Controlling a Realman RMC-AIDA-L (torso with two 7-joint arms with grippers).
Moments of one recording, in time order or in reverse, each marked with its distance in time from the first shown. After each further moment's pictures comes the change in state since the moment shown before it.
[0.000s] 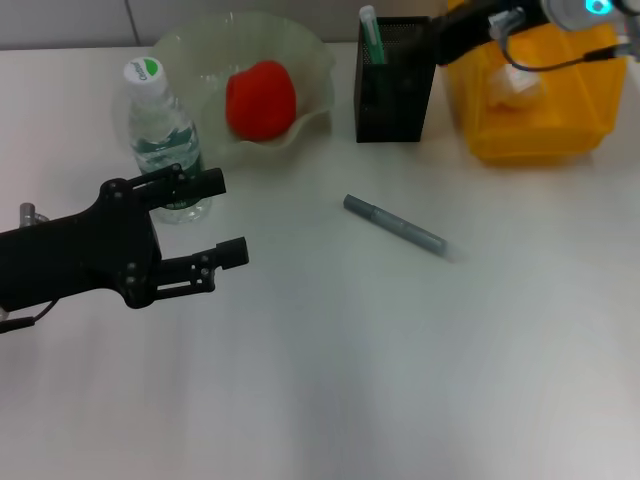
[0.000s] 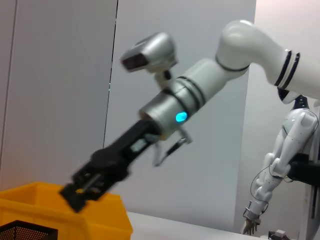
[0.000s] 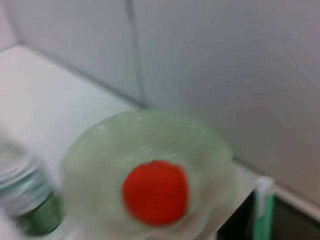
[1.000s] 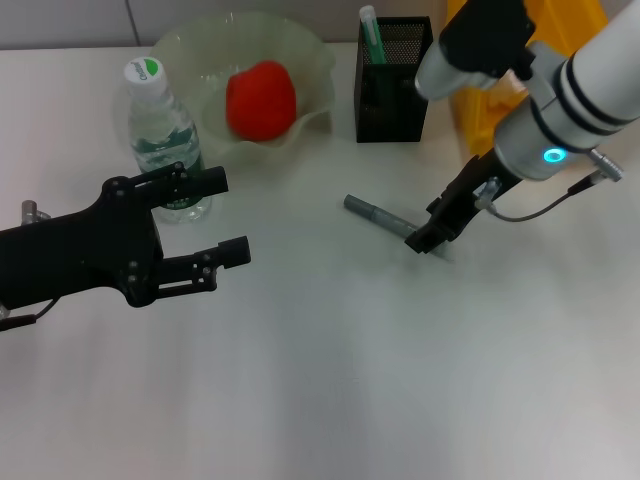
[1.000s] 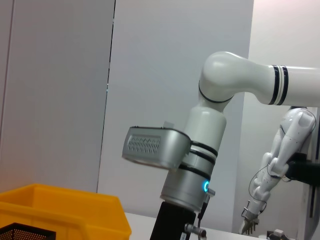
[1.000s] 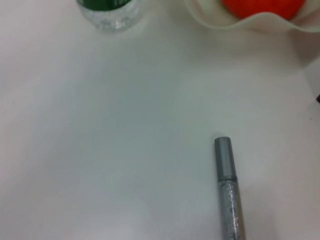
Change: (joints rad) left arm -0.006 0.000 0.000 0.000 0.001 0.002 0.002; right arm 0.091 0.006 -0.197 0.382 -0.101 -0.033 -0.095
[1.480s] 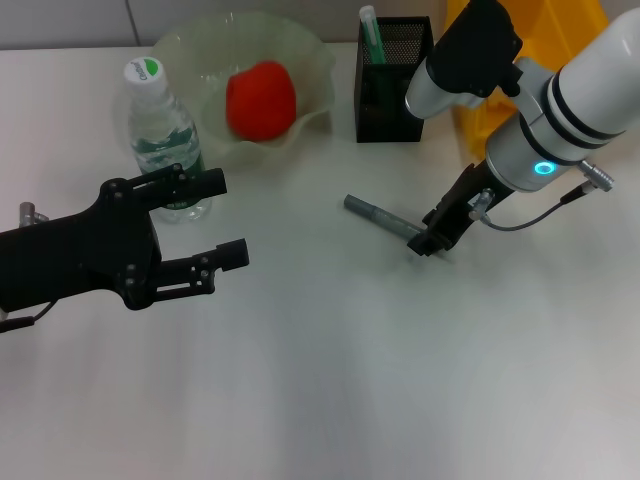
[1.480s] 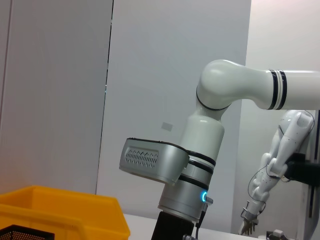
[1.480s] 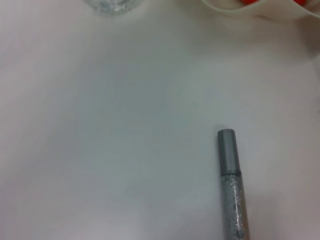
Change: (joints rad) left arm 0.004 0.001 0.000 0.000 -0.001 0.007 0.006; right arm 0.000 0.003 -0.035 0.029 0.003 0.040 0.006
